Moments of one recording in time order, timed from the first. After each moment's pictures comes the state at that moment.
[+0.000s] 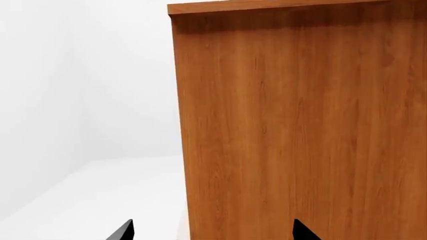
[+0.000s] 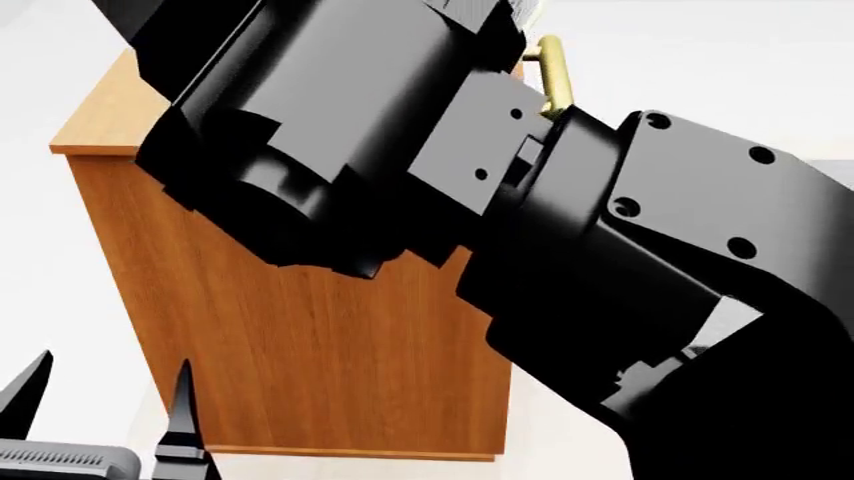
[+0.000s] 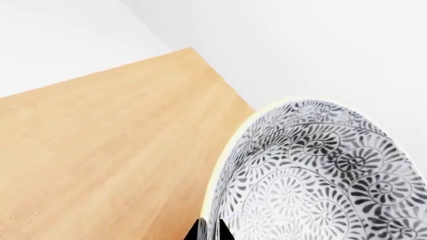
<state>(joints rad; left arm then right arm) -0.13 -0.40 0.38 0.39 -0.31 -0.21 -0.47 1.84 0.07 -1.22 0.33 1.33 1.14 0.70</state>
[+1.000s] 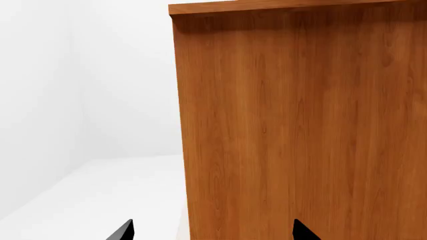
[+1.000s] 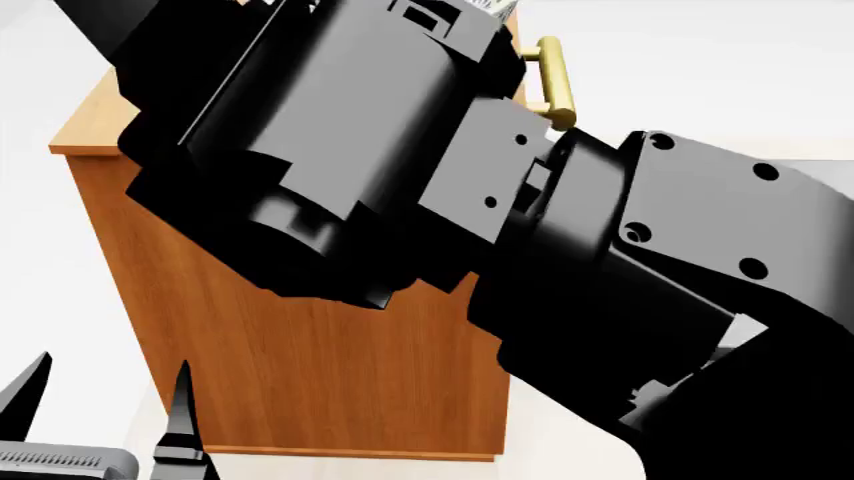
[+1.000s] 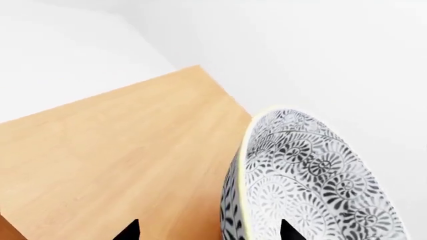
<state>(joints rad) -0.13 -0.41 0.39 0.39 -0.32 -0.21 -0.48 1.83 0.09 -1.23 0.25 1.35 1.09 0.74</state>
